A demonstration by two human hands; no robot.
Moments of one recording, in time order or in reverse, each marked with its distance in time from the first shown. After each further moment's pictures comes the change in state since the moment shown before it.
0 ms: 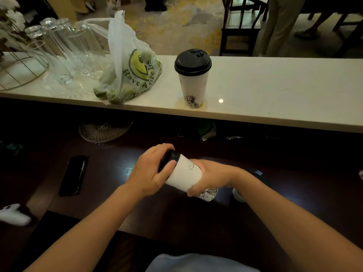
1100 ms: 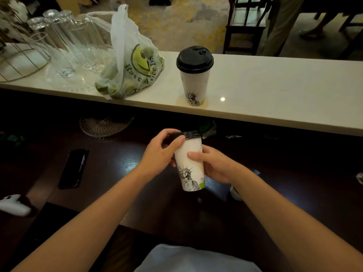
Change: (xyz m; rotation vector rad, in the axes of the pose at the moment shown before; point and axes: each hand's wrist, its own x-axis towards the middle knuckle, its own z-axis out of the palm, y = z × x) left_hand 0.035 0.024 0.016 -0.694 0.092 -0.478; right_hand 0.006 0.008 -0.001 0.893 0.077 -0.092
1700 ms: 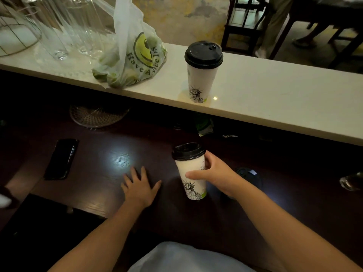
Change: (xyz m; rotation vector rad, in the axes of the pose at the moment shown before) left_hand -0.042 -0.191 -0.028 1.106 0.011 -0.514; right_hand -0.017 0.027 -0.001 -0.468 0.377 0.049
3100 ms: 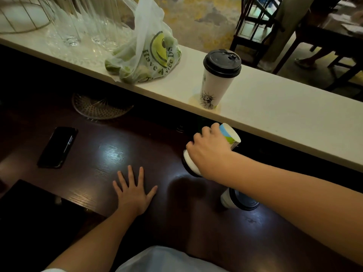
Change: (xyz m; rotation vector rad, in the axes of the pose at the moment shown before) left_hand 0.002 -0.018 0.035 0.014 0.015 0.003; right_hand -0.008 -0.126 0.047 -2.214 -0.055 -0.162
